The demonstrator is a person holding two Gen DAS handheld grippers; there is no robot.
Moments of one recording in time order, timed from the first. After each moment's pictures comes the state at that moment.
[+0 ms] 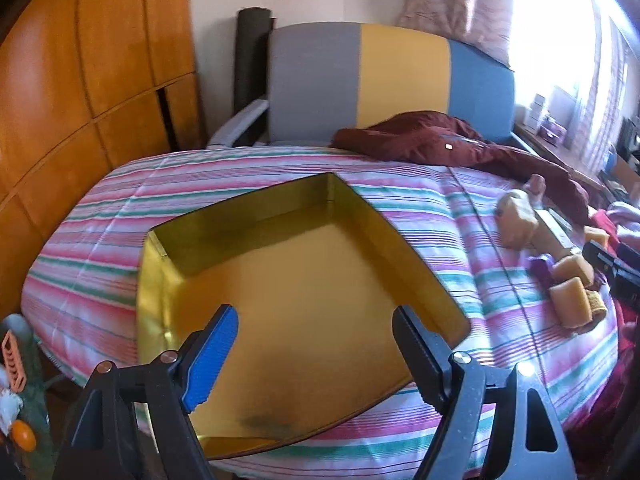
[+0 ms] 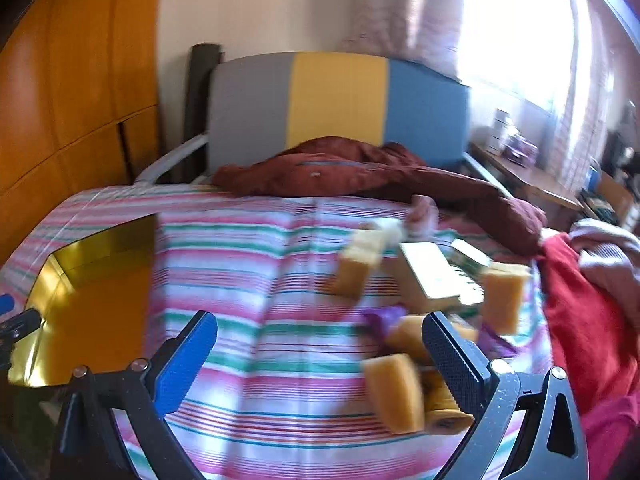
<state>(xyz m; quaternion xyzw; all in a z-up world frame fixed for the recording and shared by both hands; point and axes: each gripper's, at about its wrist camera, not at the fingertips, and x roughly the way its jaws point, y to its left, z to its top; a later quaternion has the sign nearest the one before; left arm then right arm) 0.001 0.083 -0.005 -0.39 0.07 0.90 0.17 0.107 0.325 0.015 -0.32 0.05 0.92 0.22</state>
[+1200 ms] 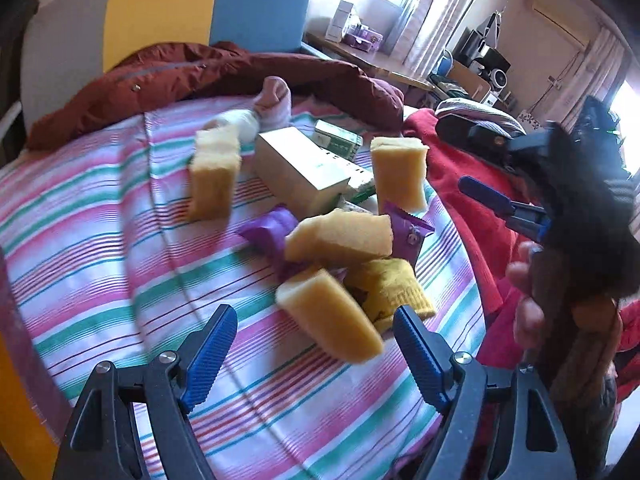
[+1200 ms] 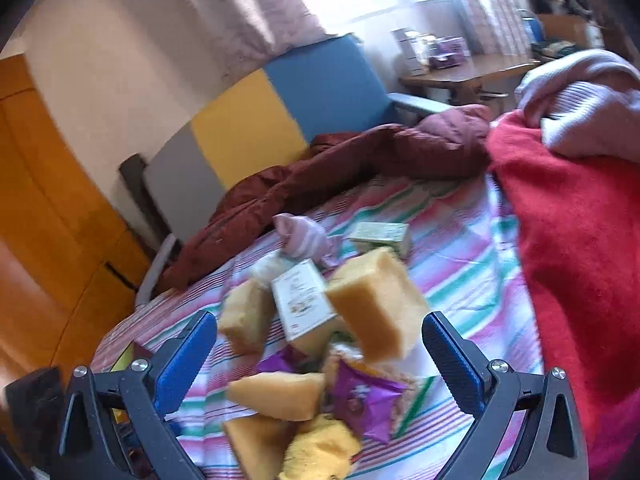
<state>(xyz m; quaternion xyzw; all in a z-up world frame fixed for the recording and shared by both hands) 0.038 0.355 -0.048 -0.48 0.11 0.72 0.49 0.185 0.518 0.000 -0.24 0.32 0.89 0.21</state>
